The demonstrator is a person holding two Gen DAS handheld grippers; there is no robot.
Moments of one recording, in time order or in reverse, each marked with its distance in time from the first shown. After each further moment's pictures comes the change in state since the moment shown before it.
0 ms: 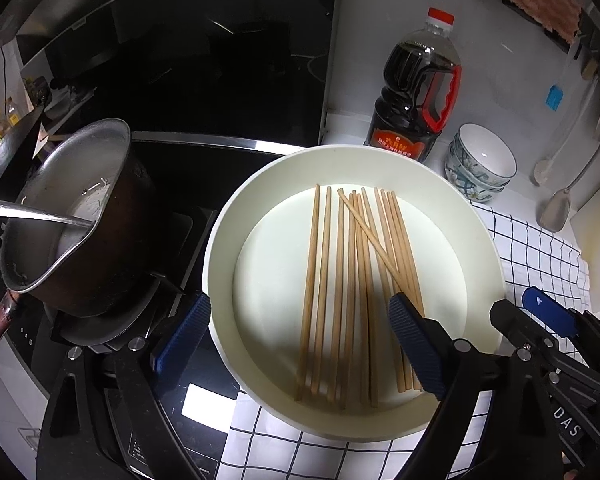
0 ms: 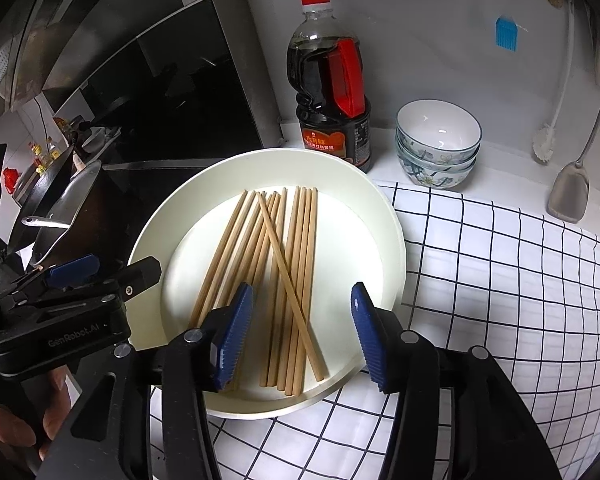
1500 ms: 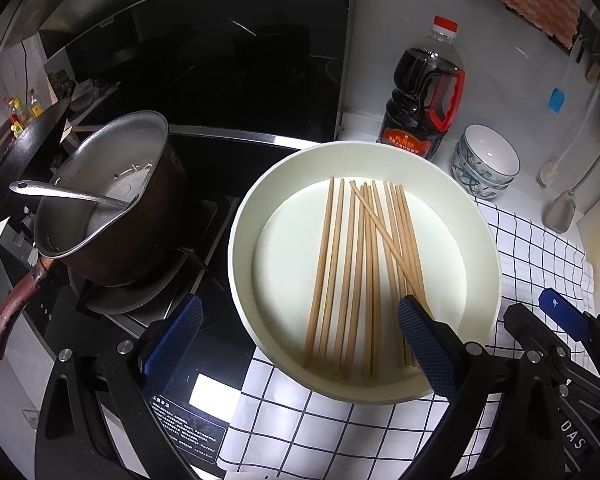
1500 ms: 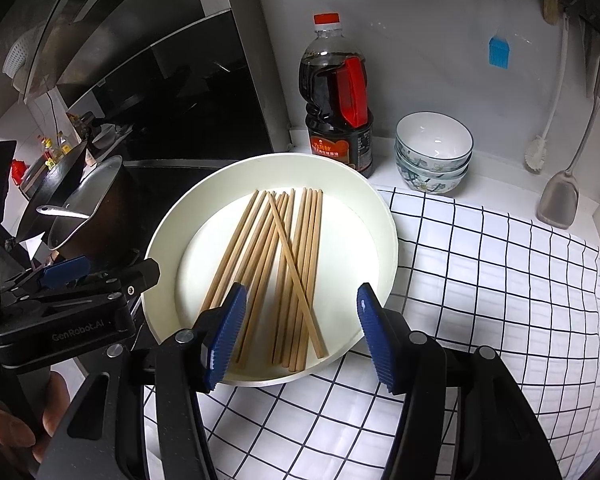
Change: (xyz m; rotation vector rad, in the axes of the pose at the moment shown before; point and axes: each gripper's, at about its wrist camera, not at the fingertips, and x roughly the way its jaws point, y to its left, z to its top) left arm -0.024 0.002 -0.012 -0.022 0.009 0.055; right arm -0.031 0.005 -0.010 -0.032 -0.015 0.009
